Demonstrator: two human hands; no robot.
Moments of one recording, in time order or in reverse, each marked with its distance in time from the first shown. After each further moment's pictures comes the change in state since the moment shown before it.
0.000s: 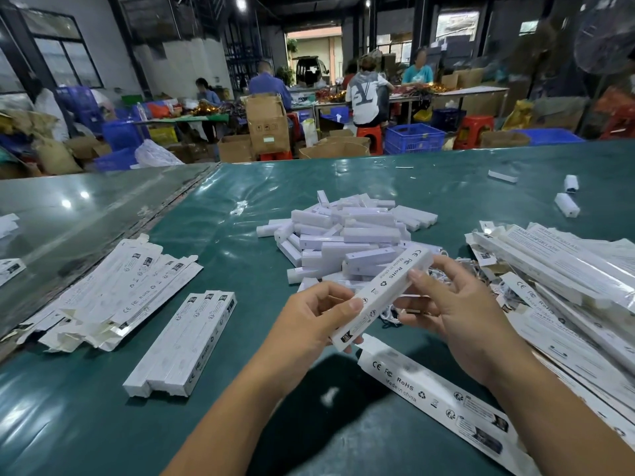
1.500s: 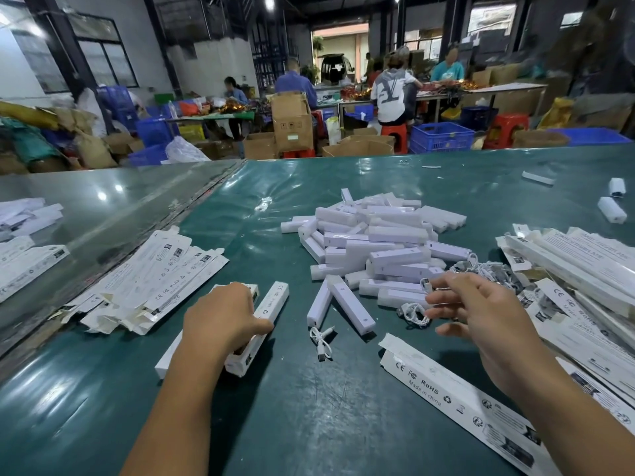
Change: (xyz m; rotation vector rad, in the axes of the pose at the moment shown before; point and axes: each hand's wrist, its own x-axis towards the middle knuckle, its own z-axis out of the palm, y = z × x) left_hand -0.009 0.020 -0.111 1.455 0.422 -0.368; right_hand 0.004 0.008 0.000 -0.207 0.118 0.066
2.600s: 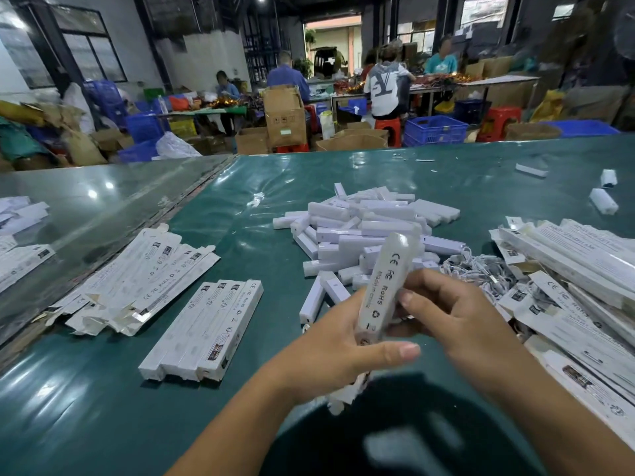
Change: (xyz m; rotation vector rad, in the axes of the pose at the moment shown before) left_hand -0.062 0.098 0.025 -1.201 -0.620 0.726; right_hand -0.030 -0.015 0.018 -0.082 -0.405 -0.291
